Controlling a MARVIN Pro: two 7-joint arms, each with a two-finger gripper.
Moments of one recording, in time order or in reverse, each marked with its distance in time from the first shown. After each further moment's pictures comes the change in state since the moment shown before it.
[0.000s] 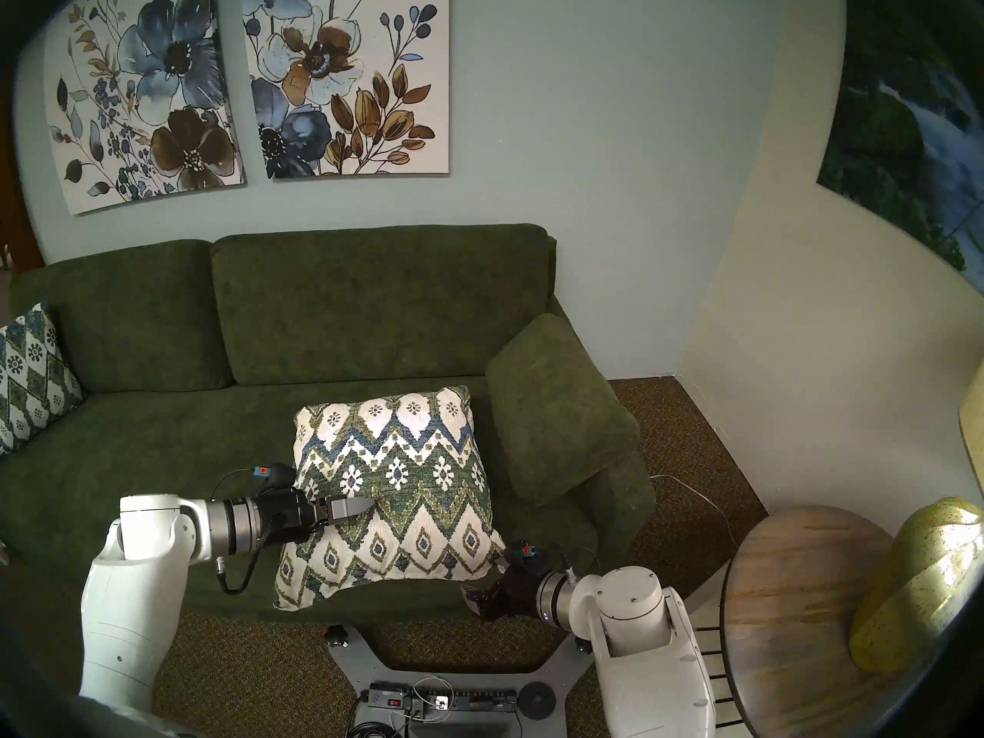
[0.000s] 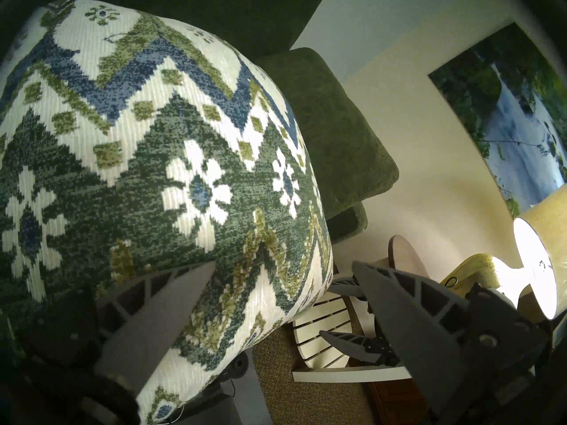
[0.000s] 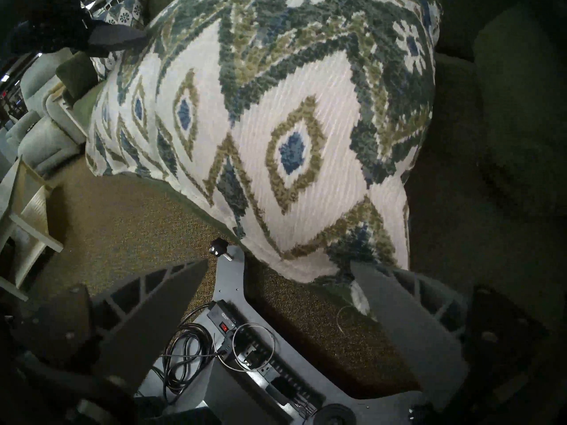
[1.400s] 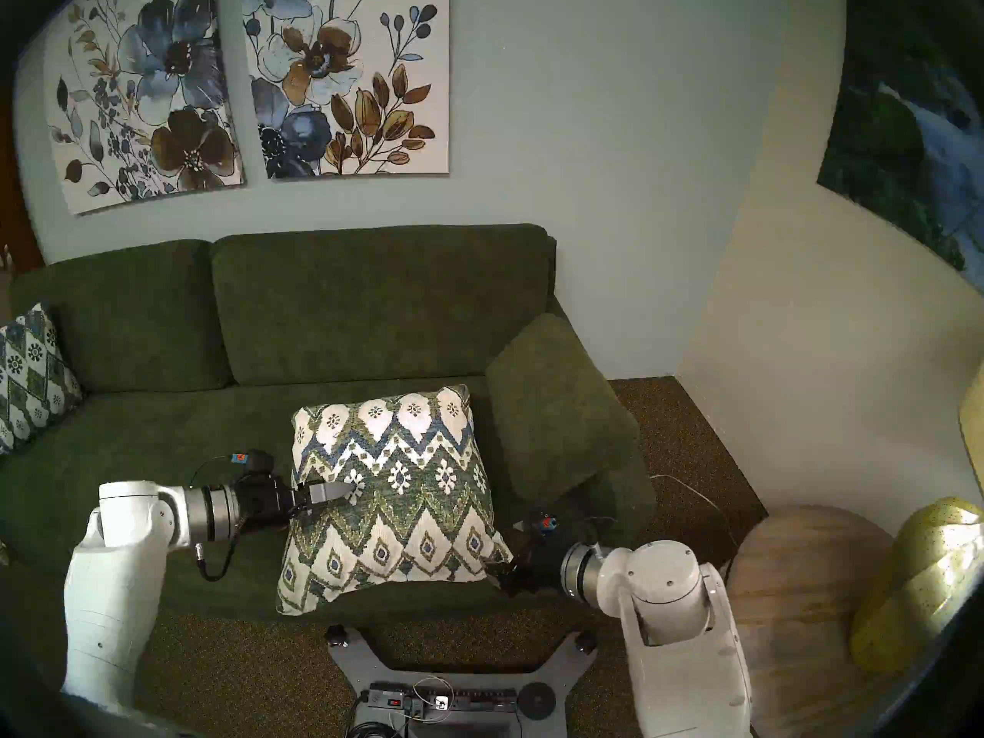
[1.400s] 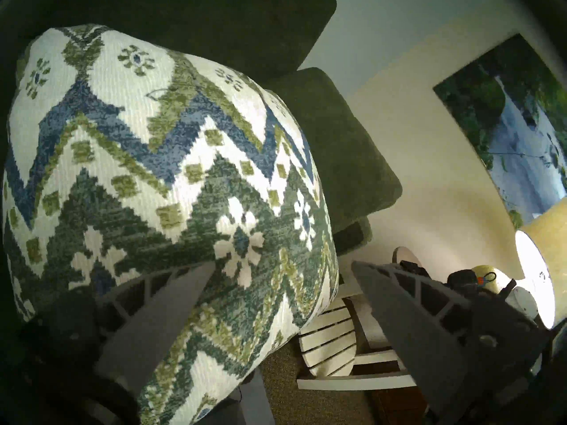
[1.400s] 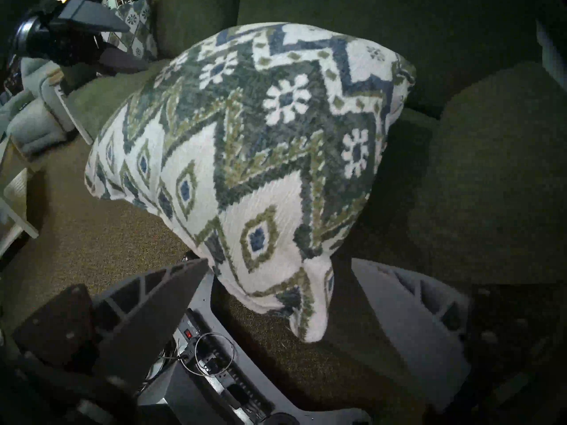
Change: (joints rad) left arm -0.010 0.055 -0.021 -0.001 -0.072 0.023 0.023; right arm -0.091 0.057 0.077 -0.266 0.000 0.045 0.087
